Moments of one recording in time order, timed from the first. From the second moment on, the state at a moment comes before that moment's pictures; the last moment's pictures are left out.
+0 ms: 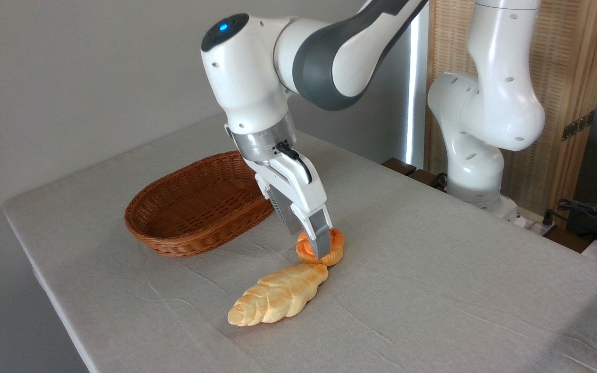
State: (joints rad) arm -0.21 -0.16 0.11 -2.22 0.05 1.87 0.79
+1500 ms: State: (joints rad) arm -0.22 -0.17 0.07 -2.16 0.04 1.73 0.83
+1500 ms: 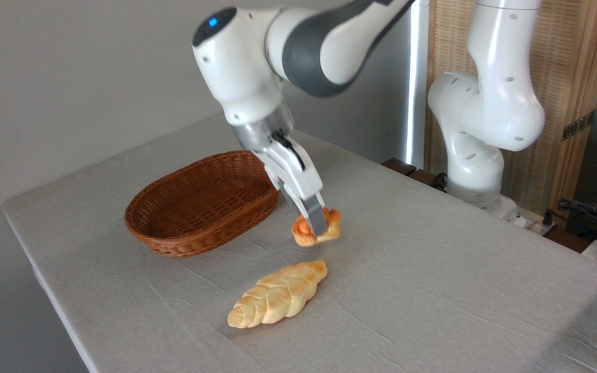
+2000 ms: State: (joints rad) arm -0.23 -0.17 -0.01 -2.00 -0.15 1.72 0.83
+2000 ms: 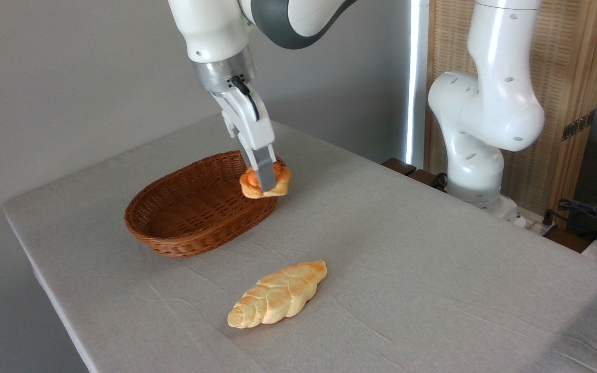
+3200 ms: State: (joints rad) arm -0.24 0.02 -0.16 -1.98 -0.21 1.98 0.51
